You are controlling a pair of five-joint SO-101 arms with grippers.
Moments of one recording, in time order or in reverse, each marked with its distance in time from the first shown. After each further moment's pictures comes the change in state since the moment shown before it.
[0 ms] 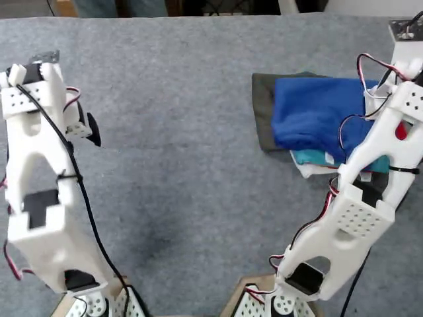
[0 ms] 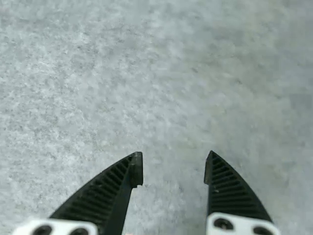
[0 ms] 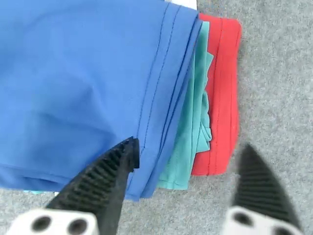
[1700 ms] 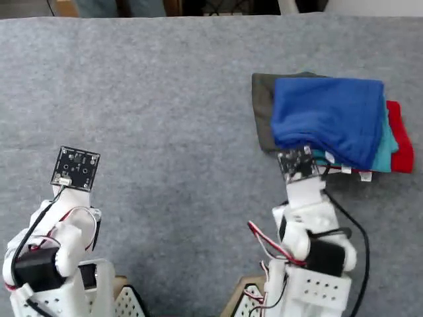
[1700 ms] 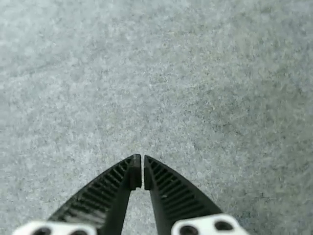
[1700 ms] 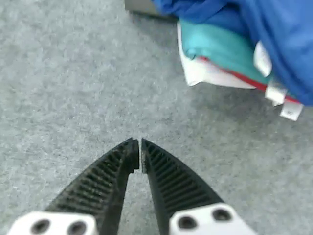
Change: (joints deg) left arm 2.1 -90.9 68.3 -6.8 -24.6; right arm -18.0 -120.0 130.6 -22.9 0.0
